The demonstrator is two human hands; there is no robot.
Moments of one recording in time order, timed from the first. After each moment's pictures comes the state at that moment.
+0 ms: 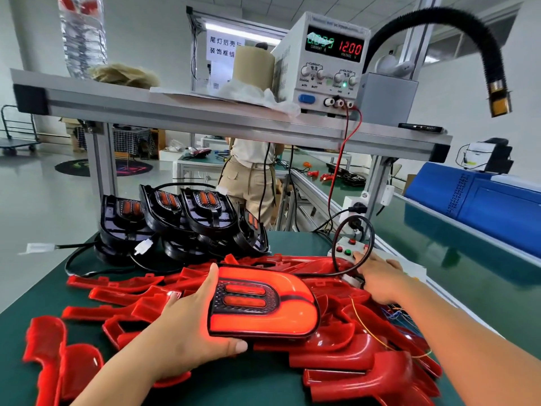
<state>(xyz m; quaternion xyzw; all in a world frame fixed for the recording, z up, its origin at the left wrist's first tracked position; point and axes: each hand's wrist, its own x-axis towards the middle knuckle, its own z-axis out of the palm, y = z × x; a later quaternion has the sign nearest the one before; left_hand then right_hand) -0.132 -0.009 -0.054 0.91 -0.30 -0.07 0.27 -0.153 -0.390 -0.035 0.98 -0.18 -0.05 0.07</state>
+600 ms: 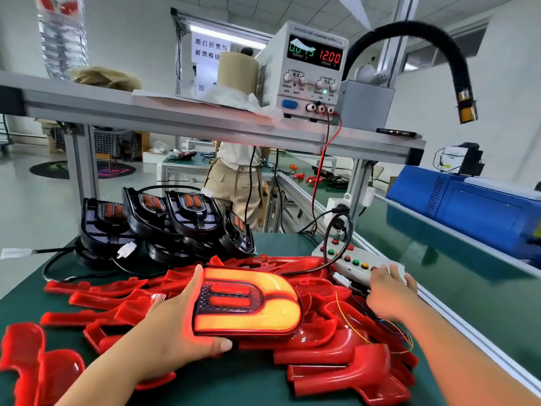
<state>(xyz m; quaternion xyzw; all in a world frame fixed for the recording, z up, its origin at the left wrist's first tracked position) -0.134 -0.007 -0.053 0.89 -0.32 -0.06 0.32 -0.198 -0.402 -0.045 0.95 -0.32 -0.01 0.03</state>
